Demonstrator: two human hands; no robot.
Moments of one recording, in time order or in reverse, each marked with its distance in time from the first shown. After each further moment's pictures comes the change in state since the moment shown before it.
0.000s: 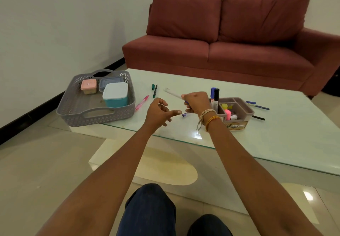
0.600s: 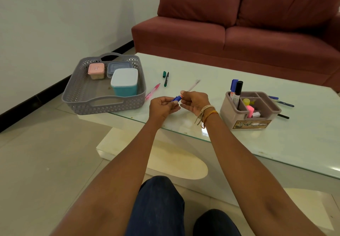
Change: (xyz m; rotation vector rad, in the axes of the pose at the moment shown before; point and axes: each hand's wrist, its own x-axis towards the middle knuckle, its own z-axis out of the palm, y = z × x) left_hand 0.017 -0.045 -0.011 -0.444 0.104 -0.153; right_hand 0.043 0.042 0.057 0.311 -0.125 0.239
